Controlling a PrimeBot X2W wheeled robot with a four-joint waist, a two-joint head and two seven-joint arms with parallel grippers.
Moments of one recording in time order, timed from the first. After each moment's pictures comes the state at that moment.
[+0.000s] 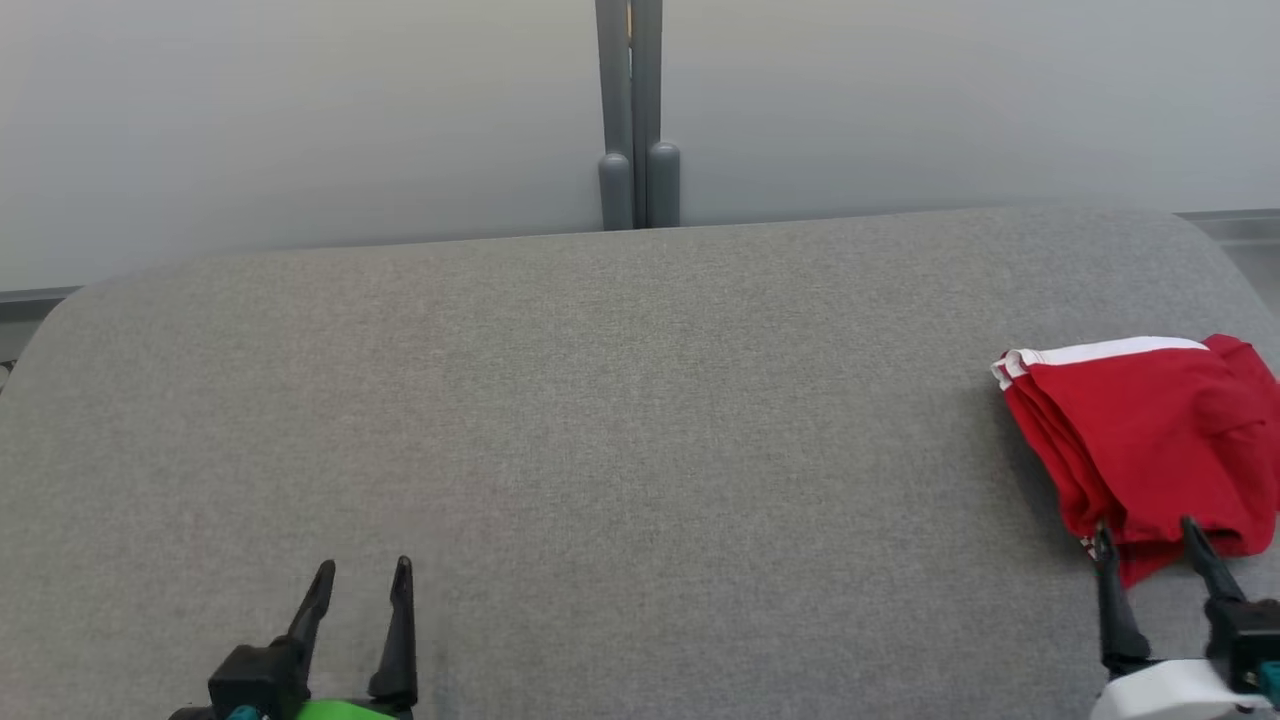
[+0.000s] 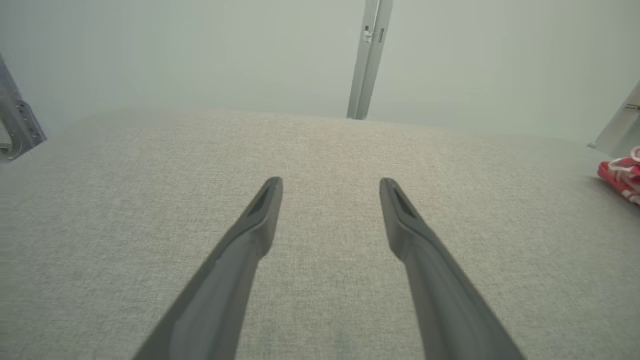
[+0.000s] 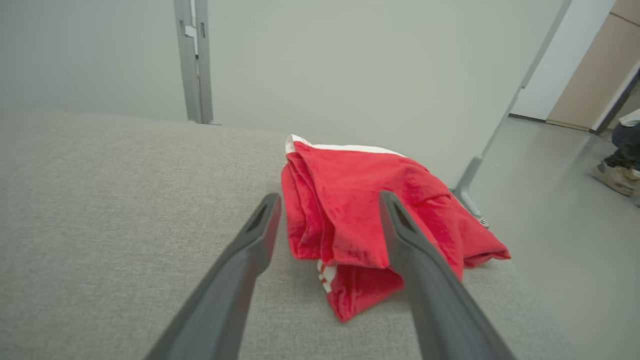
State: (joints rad) left arm 0.05 0.09 -0.10 0.28 -0.25 -0.13 -0.26; right arm 0.12 -0.05 -0.25 0.14 -0.11 0.13 -0.26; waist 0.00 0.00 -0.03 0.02
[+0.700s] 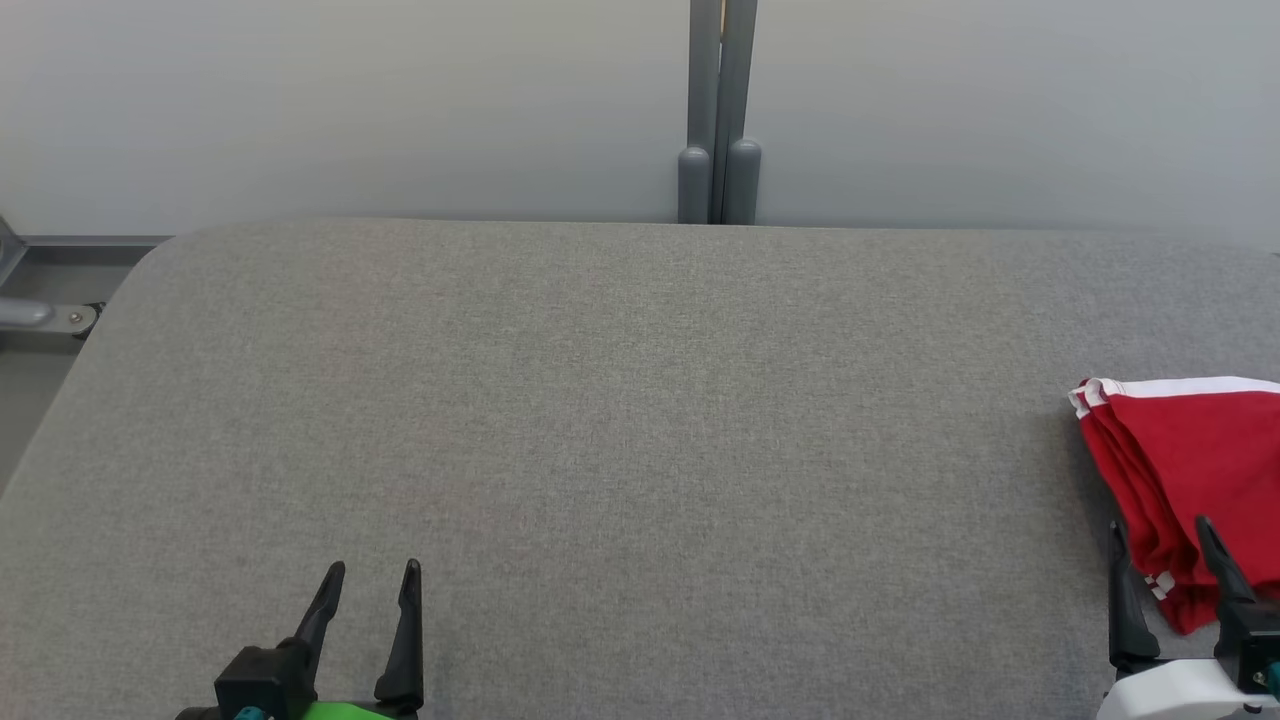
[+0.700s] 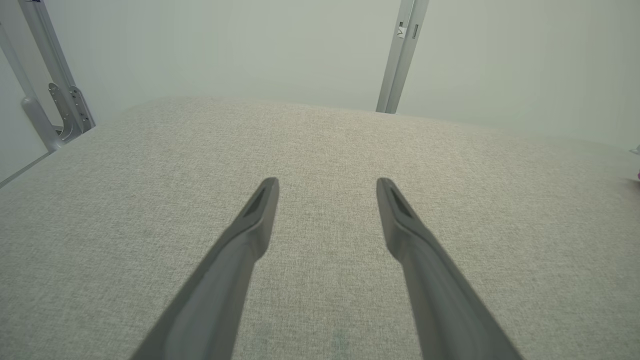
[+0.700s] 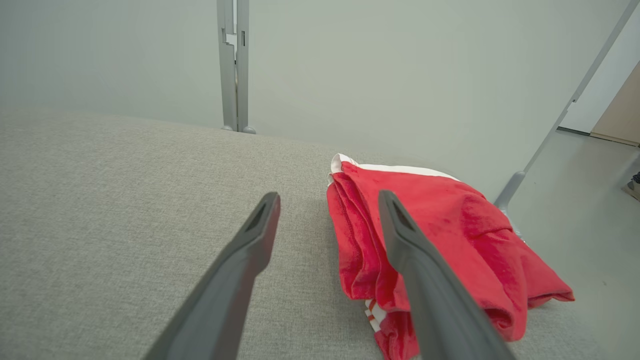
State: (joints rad) left arm 0.06 0.08 -0.09 0.28 -0.23 -0.13 -0.26; right arm 0.12 -0.05 -0.26 0.13 -0.10 0.13 -0.26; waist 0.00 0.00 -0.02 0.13
